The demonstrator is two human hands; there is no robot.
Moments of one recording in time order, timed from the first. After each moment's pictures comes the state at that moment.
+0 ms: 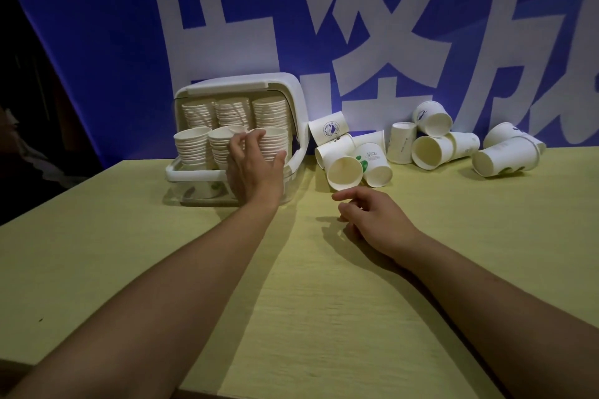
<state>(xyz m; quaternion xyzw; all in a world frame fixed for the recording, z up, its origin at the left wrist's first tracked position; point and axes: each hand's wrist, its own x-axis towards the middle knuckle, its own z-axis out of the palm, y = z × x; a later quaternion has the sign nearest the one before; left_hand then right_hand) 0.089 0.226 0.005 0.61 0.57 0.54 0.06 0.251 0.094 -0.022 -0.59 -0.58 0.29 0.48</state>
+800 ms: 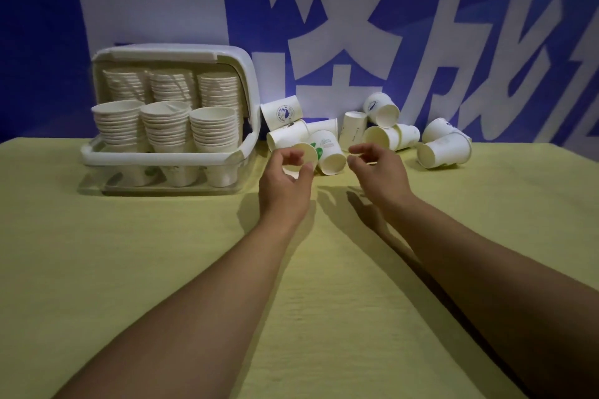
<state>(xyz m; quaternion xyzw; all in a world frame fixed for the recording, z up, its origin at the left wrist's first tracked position) 0.165 0.160 -0.029 0.61 0.40 0.55 0.39 0.311 0.113 -0.007 -0.69 -0.44 0.10 0.57</state>
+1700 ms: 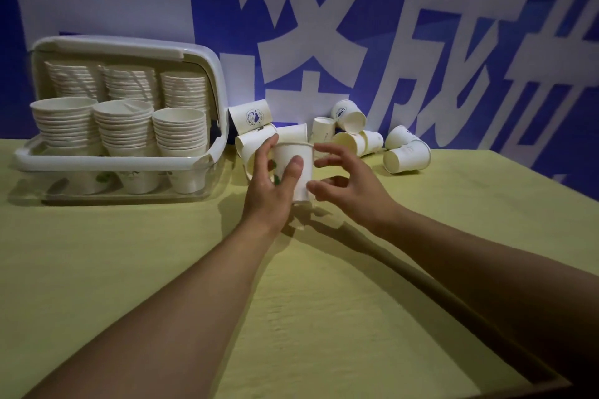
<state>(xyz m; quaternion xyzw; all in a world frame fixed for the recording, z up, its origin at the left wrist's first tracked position) 0.164 0.150 -0.024 0.64 0.31 0.50 0.50 0.300 0.072 0.004 -0.59 -0.59 0.21 0.50</state>
